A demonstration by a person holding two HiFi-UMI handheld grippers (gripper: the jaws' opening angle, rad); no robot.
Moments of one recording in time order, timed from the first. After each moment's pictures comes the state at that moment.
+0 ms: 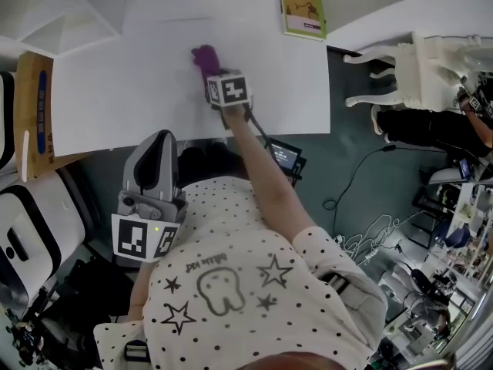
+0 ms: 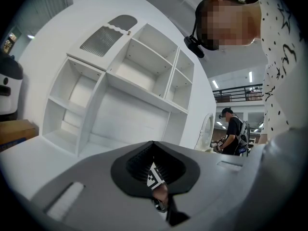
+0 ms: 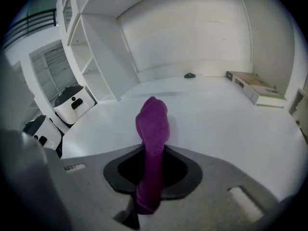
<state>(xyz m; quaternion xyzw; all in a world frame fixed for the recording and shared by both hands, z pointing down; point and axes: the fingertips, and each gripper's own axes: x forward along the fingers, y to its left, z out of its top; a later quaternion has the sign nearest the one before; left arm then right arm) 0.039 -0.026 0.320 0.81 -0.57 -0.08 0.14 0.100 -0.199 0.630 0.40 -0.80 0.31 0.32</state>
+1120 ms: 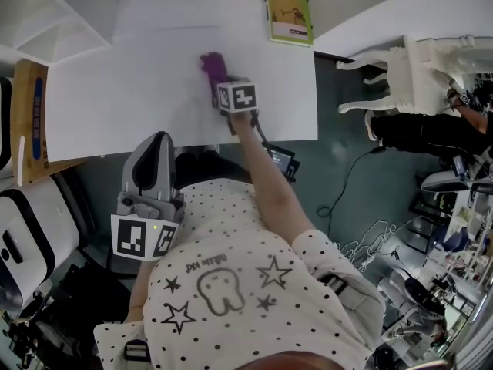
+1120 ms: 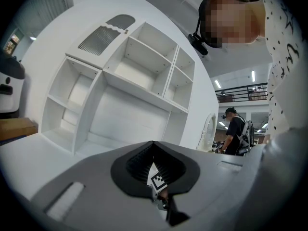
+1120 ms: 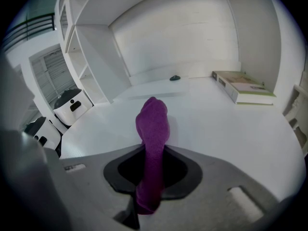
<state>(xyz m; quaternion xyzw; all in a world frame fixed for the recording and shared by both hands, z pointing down) 0.075 -0.042 0.315 0.80 -0.58 -0.08 0.14 0.168 -0.215 0.632 0.40 -0.80 0.32 0.31</state>
